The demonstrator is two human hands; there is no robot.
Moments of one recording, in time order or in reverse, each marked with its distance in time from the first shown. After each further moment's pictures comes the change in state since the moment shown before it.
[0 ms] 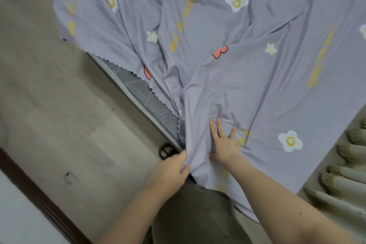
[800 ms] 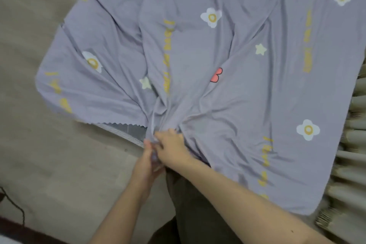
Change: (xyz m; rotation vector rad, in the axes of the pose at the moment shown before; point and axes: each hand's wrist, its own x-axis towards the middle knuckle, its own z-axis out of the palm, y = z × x) left_hand 0.098 -0.067 -0.197 -1.148 -0.086 -0.572; right_hand 0.032 -0.244 -0.145 0.639 0.277 -0.210
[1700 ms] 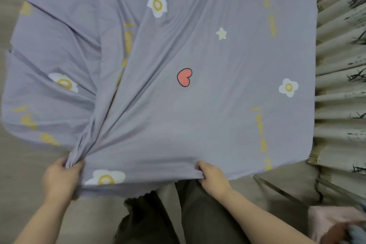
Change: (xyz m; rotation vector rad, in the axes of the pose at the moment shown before) left_hand 0.068 0.117 -0.198 1.053 0.512 0.307; right_hand -0.102 0.064 0.087 0.122 -0.005 0.521
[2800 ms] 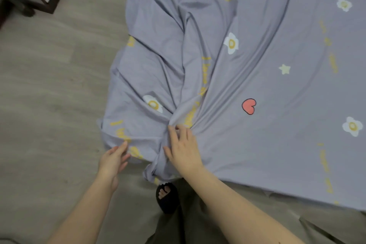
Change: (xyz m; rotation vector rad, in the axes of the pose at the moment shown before) left_hand 0.115 0.004 -0.086 -0.867 -0.302 -0.255; right_hand 0.109 -0.336 0.010 -0.333 0.549 -0.414
